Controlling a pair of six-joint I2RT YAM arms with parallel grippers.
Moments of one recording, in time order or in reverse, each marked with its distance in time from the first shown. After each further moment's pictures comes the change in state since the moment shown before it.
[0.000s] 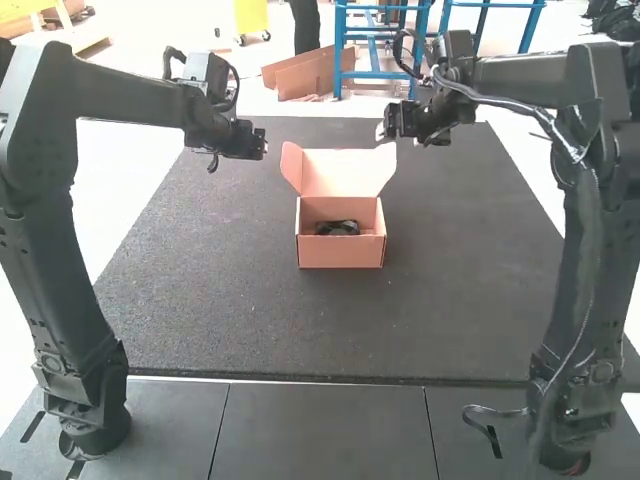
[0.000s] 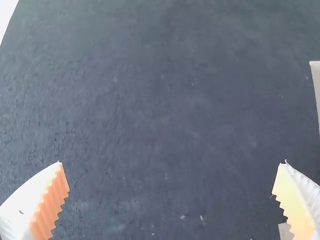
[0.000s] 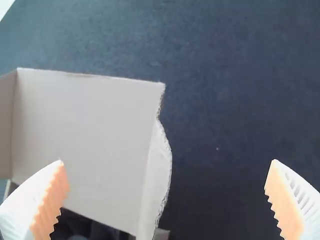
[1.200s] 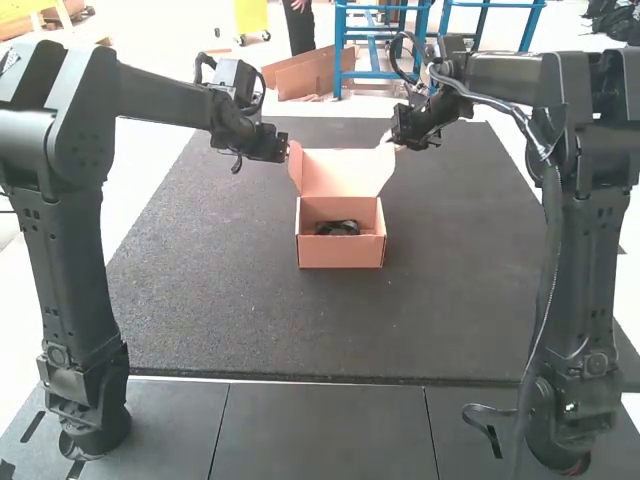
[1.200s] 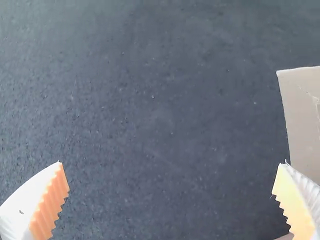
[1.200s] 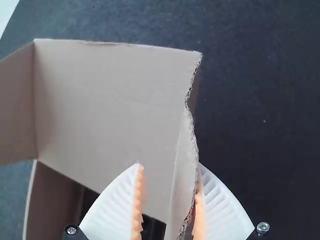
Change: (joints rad) left arm -0.065 0.126 0.106 0.014 0.005 0.000; right arm -0.017 0.137 0.203 -0.202 -0.178 0.009
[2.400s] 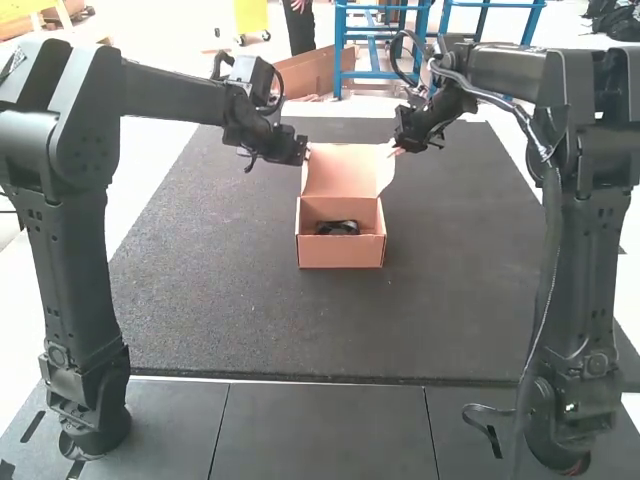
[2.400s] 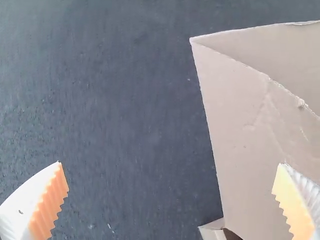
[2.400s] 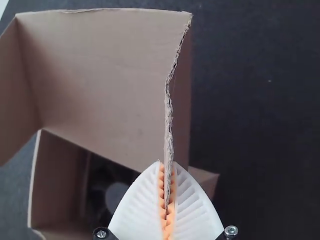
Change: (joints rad) left arm -0.070 0.000 0.043 -0.103 0.075 0.000; right arm 0.005 -0.001 0.041 -0.153 -0.008 -0.009
